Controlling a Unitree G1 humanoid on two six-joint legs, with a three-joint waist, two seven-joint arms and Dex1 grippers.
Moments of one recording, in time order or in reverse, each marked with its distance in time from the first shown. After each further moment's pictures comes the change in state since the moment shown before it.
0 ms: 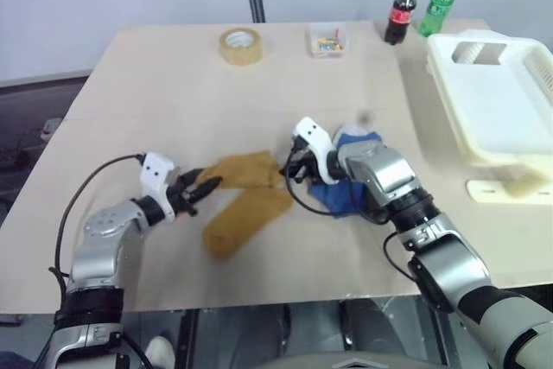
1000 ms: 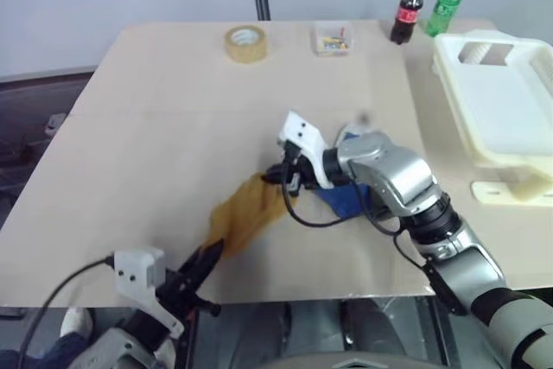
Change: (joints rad) left arm 0.962 -0.350 0.073 -1.062 -0.257 0.190 0.427; right arm 0.035 -0.102 0.143 -0.423 0.124 0.166 0.045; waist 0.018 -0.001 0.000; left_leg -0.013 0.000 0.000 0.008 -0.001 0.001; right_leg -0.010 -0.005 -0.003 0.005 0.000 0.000
